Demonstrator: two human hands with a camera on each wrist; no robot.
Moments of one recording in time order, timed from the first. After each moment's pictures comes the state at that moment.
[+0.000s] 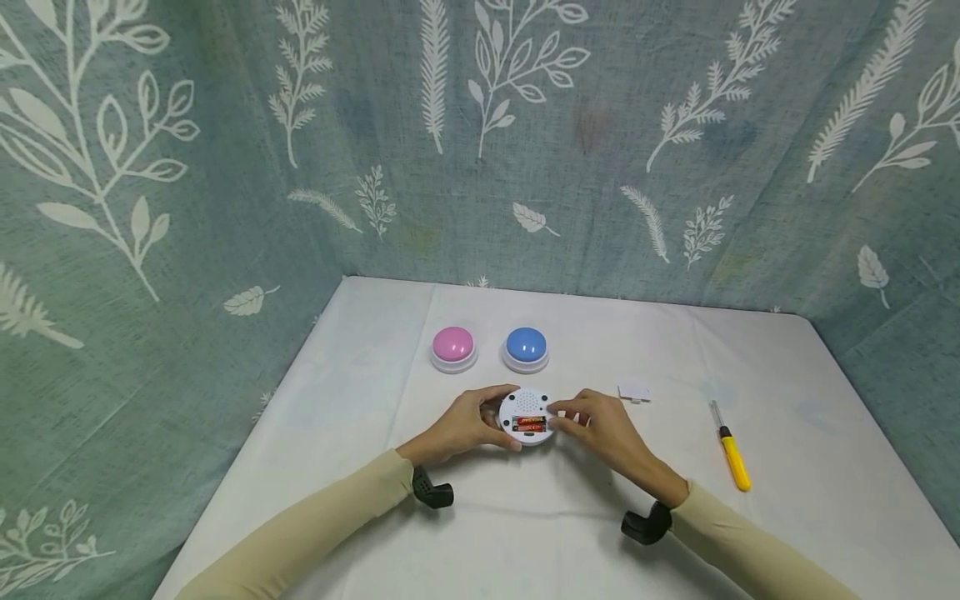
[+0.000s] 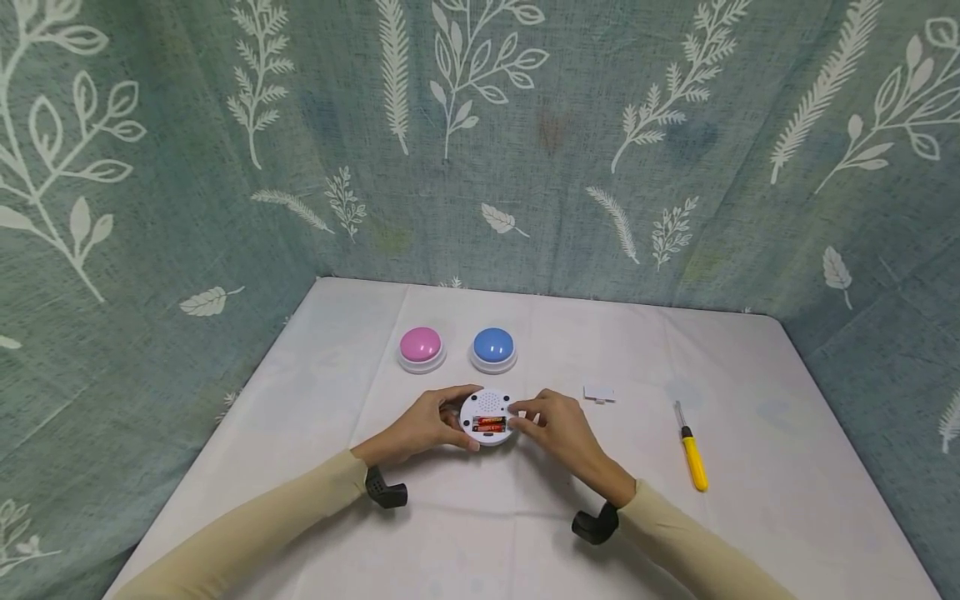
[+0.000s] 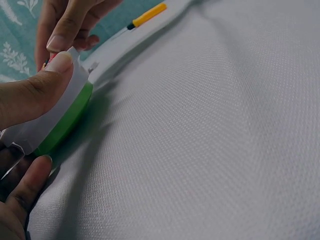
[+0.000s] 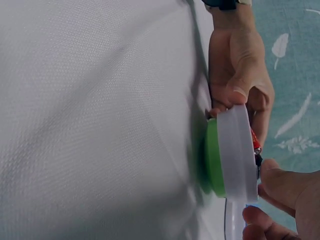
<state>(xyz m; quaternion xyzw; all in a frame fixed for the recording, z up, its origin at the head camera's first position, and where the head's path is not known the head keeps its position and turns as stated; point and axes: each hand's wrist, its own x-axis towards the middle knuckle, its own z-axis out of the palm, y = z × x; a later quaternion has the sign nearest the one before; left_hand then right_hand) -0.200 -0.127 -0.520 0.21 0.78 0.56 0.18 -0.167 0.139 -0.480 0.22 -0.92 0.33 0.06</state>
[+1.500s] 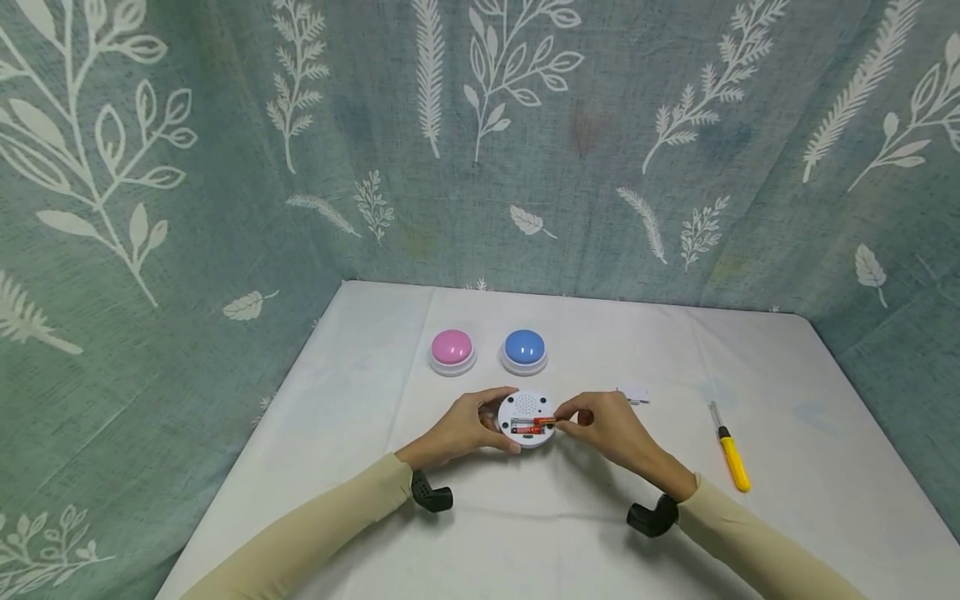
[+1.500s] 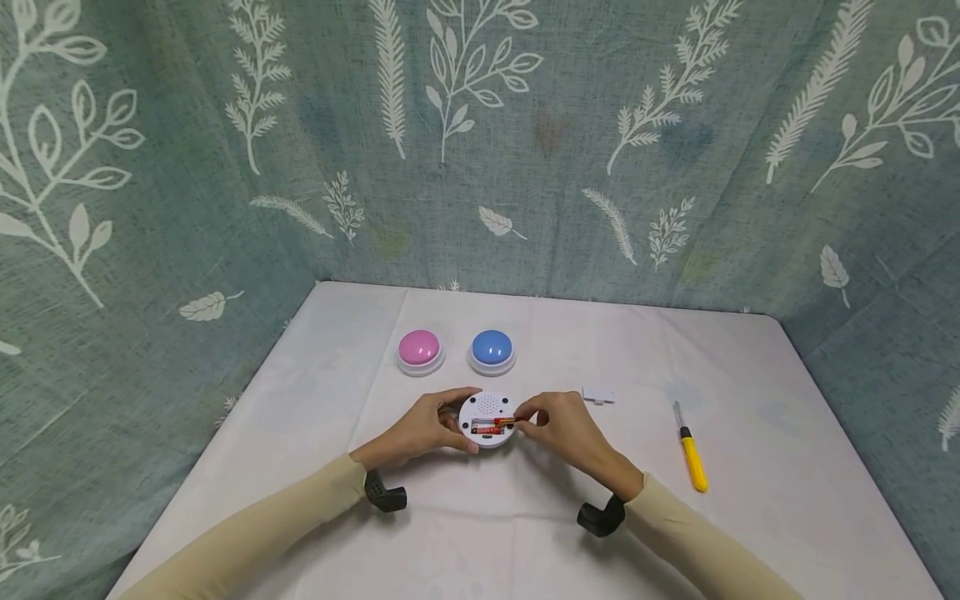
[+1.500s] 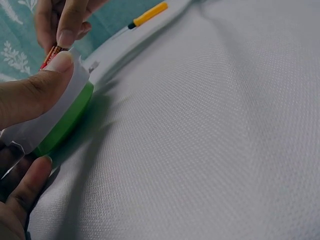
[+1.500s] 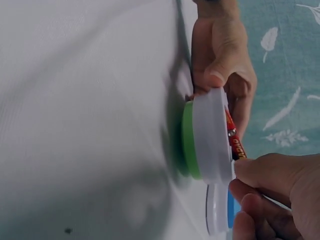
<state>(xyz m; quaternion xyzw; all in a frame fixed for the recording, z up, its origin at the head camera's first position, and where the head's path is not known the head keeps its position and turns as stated) -0.197 -0.125 -0.520 0.20 0.78 0.57 0.17 -0.169 0.152 -0.470 0.24 -0.91 0.35 0.03</state>
